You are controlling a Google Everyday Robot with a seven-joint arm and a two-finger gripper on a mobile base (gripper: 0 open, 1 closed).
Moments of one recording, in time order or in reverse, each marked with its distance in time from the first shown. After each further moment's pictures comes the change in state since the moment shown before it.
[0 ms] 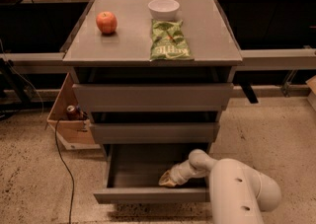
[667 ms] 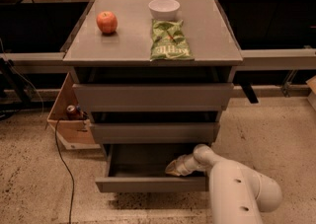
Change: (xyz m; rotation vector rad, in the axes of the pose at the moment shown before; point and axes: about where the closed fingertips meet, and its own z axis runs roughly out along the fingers) arm 0.015 -0.063 -0.030 0.169 0.030 0.031
